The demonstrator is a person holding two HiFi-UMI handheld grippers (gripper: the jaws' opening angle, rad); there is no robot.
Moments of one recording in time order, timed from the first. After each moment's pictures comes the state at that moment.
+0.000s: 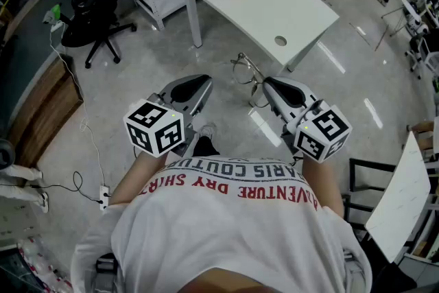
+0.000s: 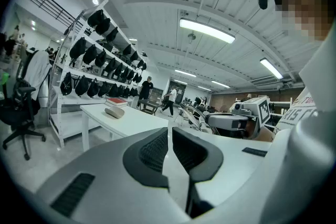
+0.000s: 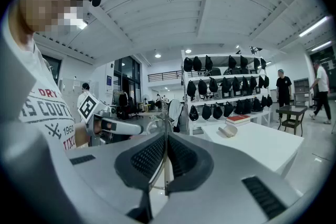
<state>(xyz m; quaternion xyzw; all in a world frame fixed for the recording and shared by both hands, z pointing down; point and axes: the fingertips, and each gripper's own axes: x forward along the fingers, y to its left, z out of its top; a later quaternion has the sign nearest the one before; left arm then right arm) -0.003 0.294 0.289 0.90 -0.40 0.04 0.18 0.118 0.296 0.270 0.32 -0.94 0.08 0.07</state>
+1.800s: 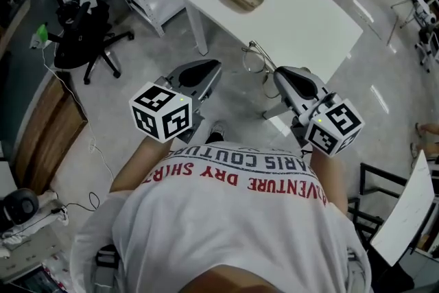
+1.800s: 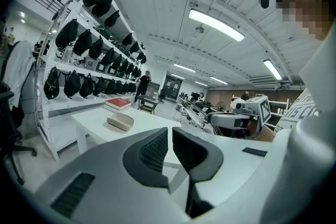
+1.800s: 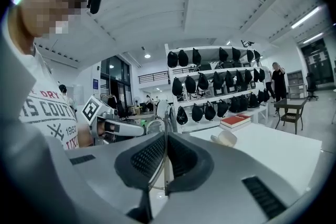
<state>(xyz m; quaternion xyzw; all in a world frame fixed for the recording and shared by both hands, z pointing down) -0.049 0.051 0.300 0.91 -0.35 0.07 0.20 0.070 0.068 0.277 0.35 -0.93 0.11 0.06</state>
